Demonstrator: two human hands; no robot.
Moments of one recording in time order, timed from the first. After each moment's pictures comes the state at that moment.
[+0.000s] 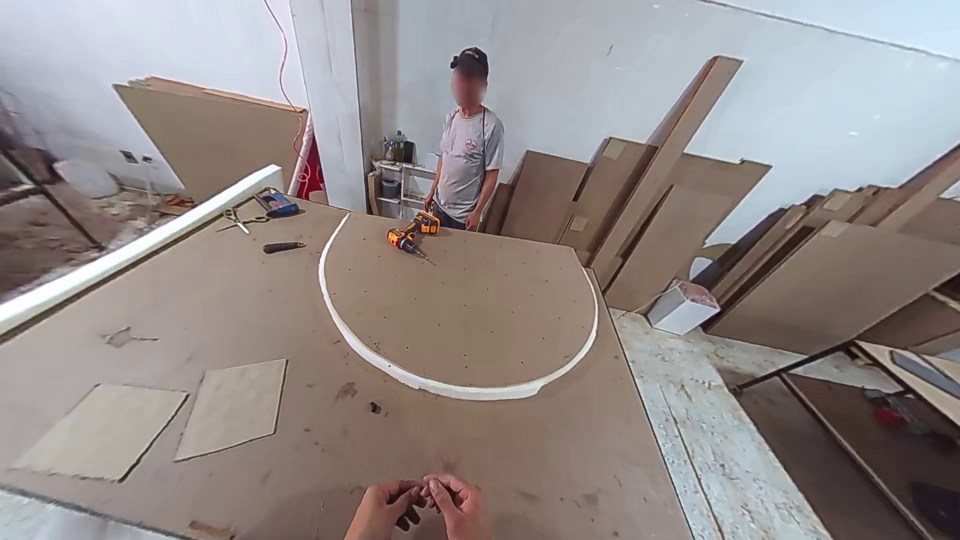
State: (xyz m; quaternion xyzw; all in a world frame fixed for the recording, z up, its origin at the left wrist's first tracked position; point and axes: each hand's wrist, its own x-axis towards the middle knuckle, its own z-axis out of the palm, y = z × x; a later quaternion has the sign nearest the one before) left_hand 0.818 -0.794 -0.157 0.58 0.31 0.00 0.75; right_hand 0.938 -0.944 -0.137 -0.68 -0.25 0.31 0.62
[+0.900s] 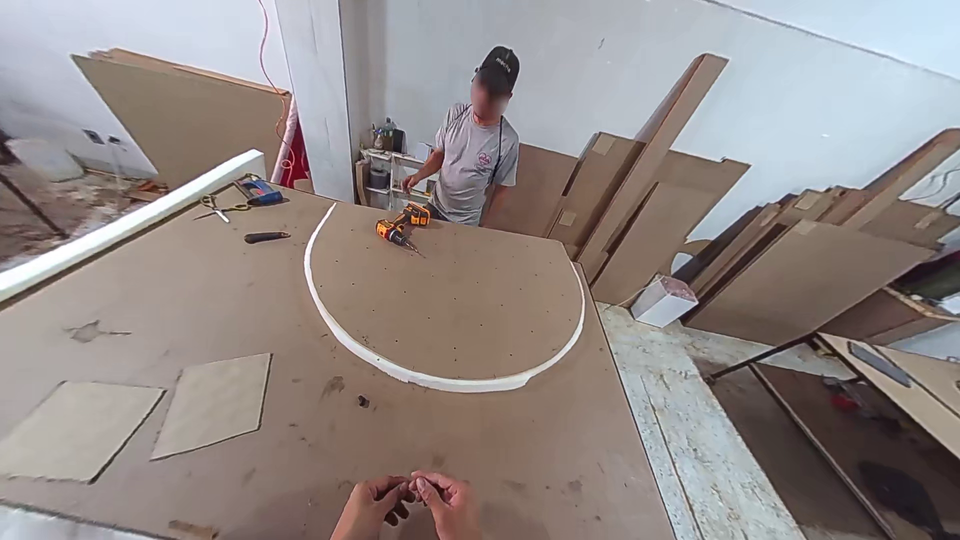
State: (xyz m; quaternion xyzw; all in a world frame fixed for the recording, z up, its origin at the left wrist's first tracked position) left_hand 0.815 -0.797 -0.162 0.57 0.32 0.00 0.76; right_hand 0.936 -0.947 -0.145 -0.66 -0.25 0.33 0.63
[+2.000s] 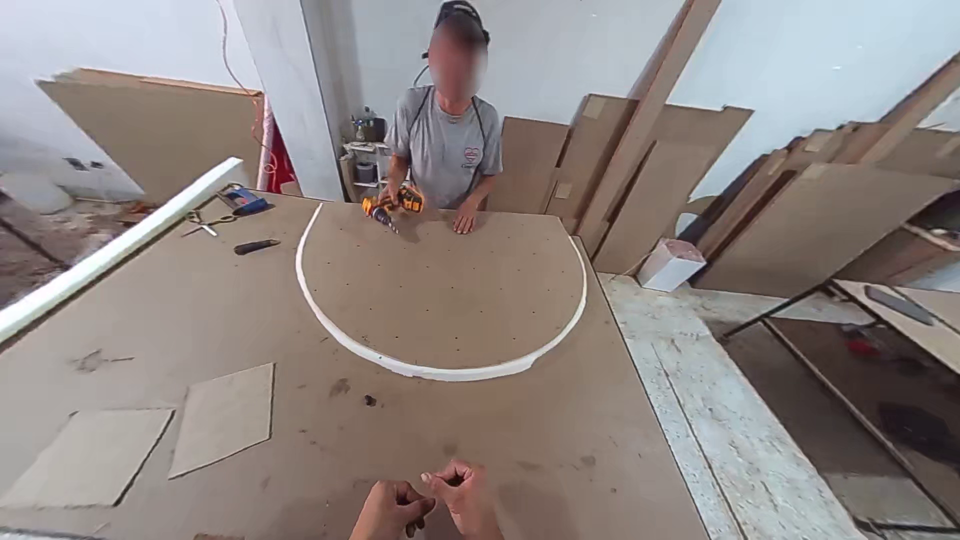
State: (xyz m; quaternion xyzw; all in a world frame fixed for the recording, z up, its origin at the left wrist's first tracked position) left_hand 0.819 -0.796 -0.150 0.70 0.28 -0.10 0.65; right_hand 0.944 -0.944 -0.142 -0.76 -0.18 0.28 0.56
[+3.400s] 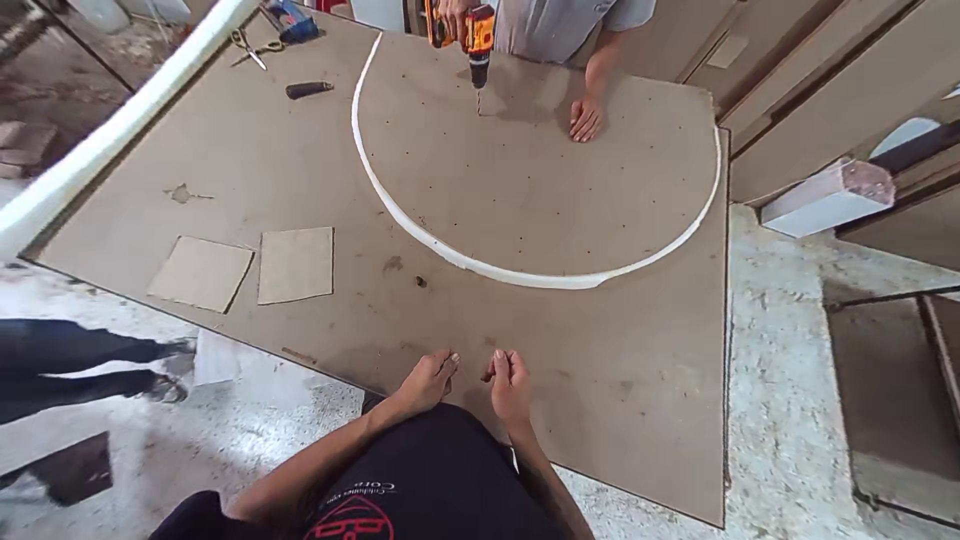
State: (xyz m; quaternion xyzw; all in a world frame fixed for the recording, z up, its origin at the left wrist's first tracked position) left_hand 0.810 -0.799 -0.137 0.70 0.26 -0.04 0.67; right_hand 0.933 -0.947 -0.143 -0.75 -0.19 0.23 0.59
